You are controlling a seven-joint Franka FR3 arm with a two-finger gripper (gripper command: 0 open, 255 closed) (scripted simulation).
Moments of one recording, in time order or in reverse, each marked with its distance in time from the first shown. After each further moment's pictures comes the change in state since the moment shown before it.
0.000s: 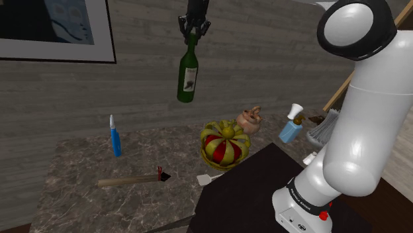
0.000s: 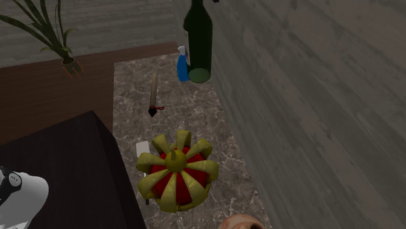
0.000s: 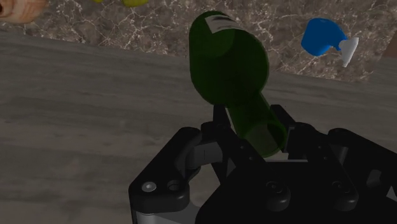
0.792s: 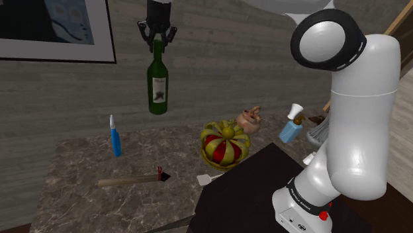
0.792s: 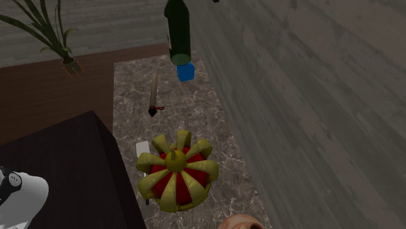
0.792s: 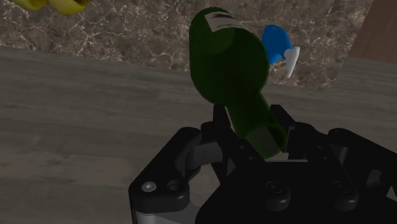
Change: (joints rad) arm 0.180 0.173 0.060 0.194 -0.050 -0.029 0.234
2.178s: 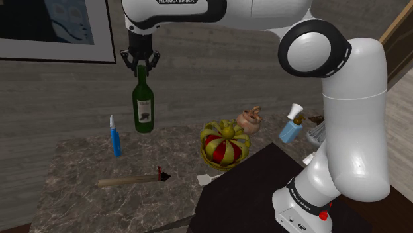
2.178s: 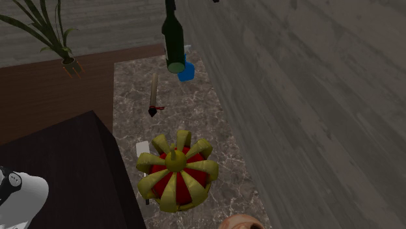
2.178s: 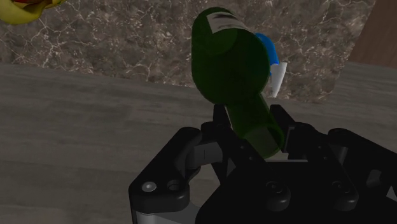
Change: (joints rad) arm 0.073 0.087 0.014 -0.102 -0.023 0.184 0.102
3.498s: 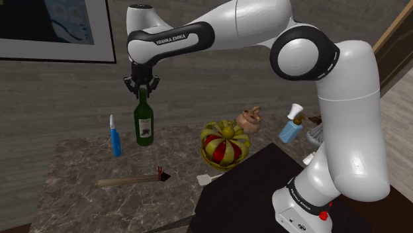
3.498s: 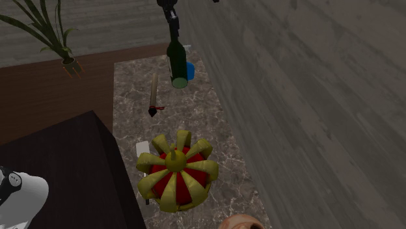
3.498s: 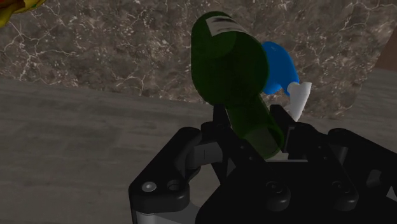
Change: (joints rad) arm -0.003 0.055 -0.005 -0.181 -0.010 0.235 0.016
